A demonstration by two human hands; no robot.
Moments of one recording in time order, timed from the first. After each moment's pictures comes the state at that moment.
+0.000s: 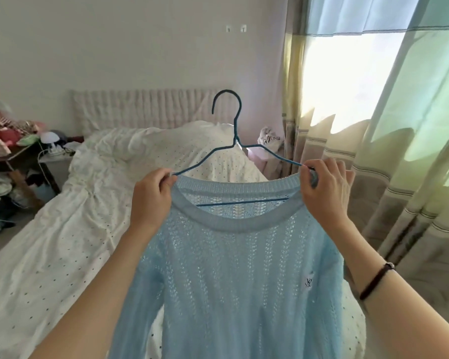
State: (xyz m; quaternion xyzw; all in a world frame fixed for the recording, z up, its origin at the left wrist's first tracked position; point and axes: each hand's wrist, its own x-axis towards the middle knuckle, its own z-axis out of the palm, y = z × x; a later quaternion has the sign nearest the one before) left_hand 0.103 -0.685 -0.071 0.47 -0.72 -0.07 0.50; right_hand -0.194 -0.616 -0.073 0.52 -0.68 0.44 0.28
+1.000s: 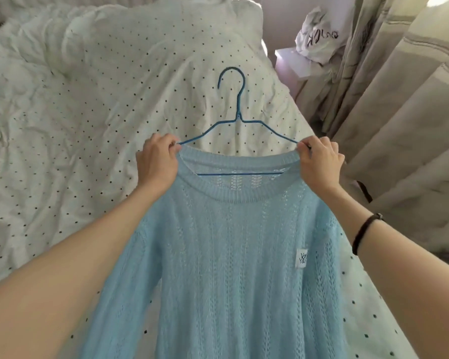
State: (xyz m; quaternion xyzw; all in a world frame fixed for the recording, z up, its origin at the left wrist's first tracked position) left_hand -0.068 -1.168 -0.351 0.64 -0.71 -0.11 0.27; right_hand -0.353 -1.105 -0.356 0.52 -0.80 0.28 -0.03
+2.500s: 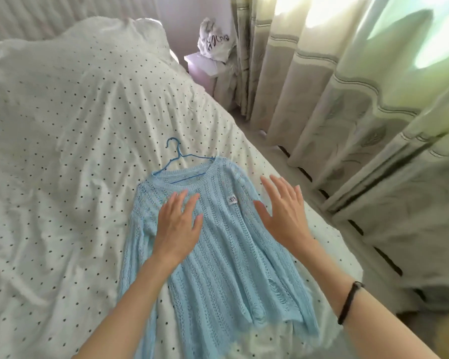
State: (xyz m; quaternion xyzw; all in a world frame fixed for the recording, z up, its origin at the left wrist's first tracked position) left_hand -0.051 -0.925 -0.292 0.44 -0.87 -0.19 0.09; right_hand -0.244 -0.814 -0.267 0.51 -0.84 0.19 -0.03
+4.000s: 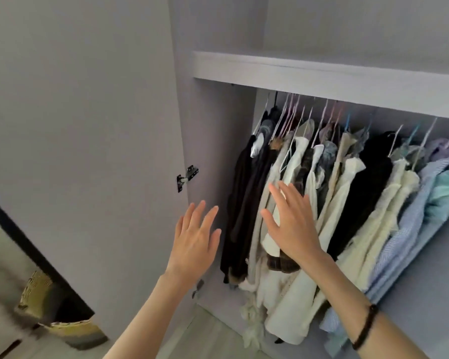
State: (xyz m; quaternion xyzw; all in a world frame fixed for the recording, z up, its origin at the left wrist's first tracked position) left_hand -0.135 -0.019 -0.158 -0.61 -0.76 -0.25 0.05; right_hand 0.044 0.090 -0.118 -0.42 -0.87 0.03 0.26
